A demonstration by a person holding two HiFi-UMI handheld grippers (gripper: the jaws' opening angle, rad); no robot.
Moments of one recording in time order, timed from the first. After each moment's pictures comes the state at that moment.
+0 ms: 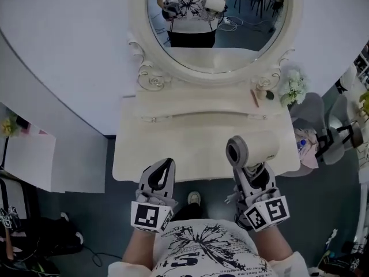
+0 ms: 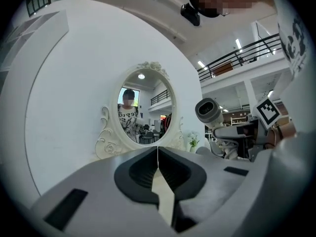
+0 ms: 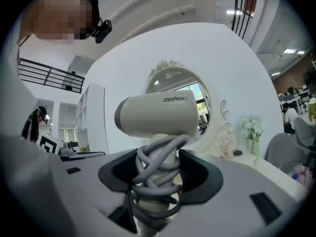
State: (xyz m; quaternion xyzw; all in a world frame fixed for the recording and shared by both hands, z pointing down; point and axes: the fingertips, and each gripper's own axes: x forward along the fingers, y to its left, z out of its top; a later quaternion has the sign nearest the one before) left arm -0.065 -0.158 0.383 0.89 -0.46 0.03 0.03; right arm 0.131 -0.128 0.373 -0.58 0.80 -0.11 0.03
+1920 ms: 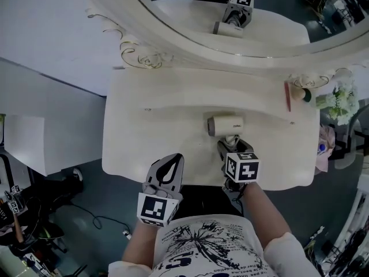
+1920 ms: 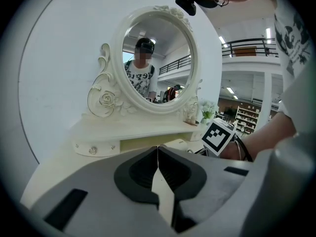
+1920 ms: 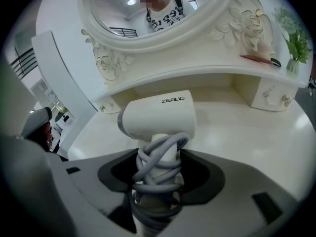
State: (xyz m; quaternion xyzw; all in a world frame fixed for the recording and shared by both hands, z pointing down) left arm -0.031 -0.261 0.532 0.85 -0.46 0.17 0.18; right arm 0.121 -0.289 0.677 -0.50 0.71 -0.40 -0.28
